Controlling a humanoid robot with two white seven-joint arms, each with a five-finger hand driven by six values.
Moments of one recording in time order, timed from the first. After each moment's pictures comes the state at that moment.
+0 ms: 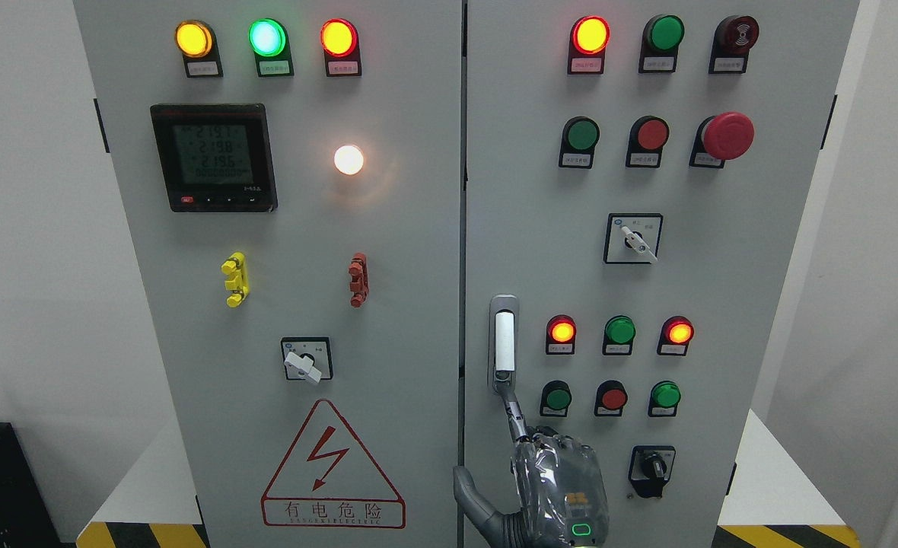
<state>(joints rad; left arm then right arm) 0.04 -0.10 -0.16 -0.05 0.12 -0.03 -0.03 -0.25 0.13 0.34 -1.72 1.32 0.21 -0.11</state>
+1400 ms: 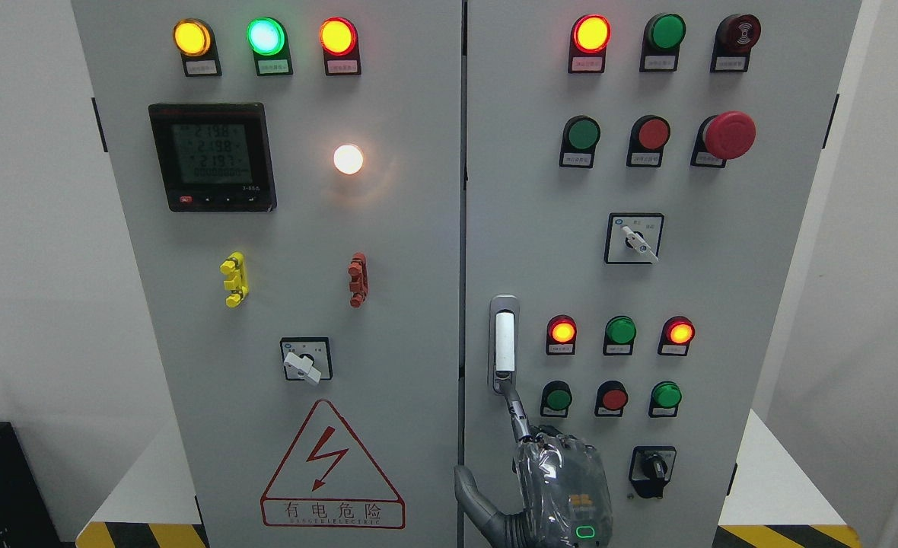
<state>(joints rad) 0.04 -0.10 -0.16 -0.05 0.12 -0.03 -0.03 -0.24 0.13 0.34 -1.76 1.31 0.20 -0.12</state>
